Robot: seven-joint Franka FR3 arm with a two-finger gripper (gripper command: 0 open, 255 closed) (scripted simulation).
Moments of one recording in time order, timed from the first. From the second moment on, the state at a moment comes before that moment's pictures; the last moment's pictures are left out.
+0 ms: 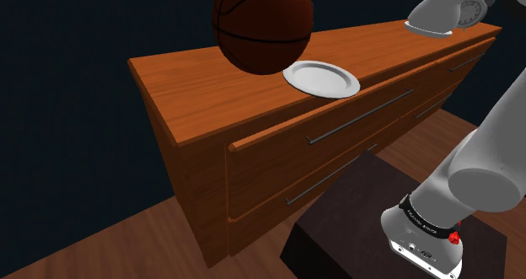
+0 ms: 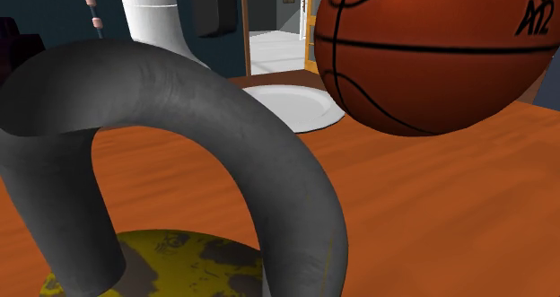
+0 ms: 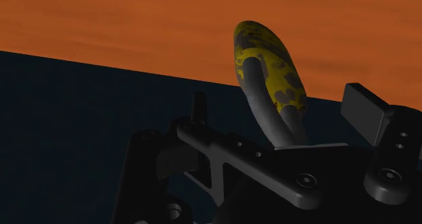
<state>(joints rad) -0.03 0.09 -0.16 -1.38 -0.06 1.67 -0.23</state>
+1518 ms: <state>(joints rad) -0.03 0.10 -0.17 -1.47 -0.06 1.77 -0.24</state>
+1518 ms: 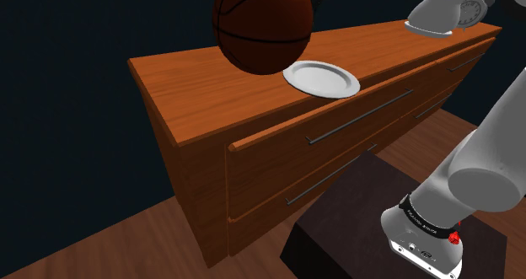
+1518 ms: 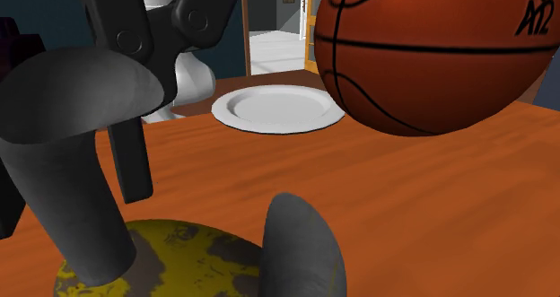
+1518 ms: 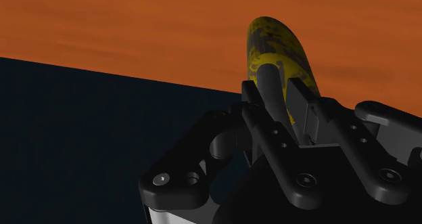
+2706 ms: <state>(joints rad) -0.05 0.22 -0.17 -1.07 -0.03 1.50 -0.26</state>
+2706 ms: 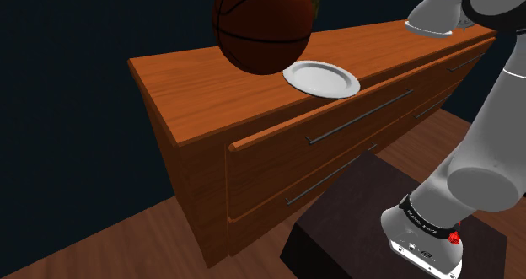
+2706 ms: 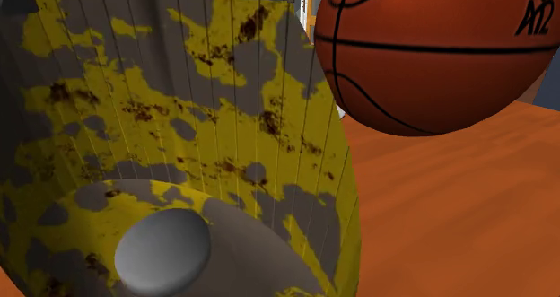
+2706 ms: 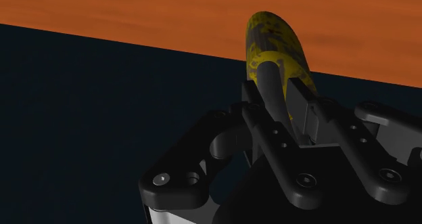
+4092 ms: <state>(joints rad) 0.11 -0.43 0.04 -1.71 -0.12 1.44 0.07</state>
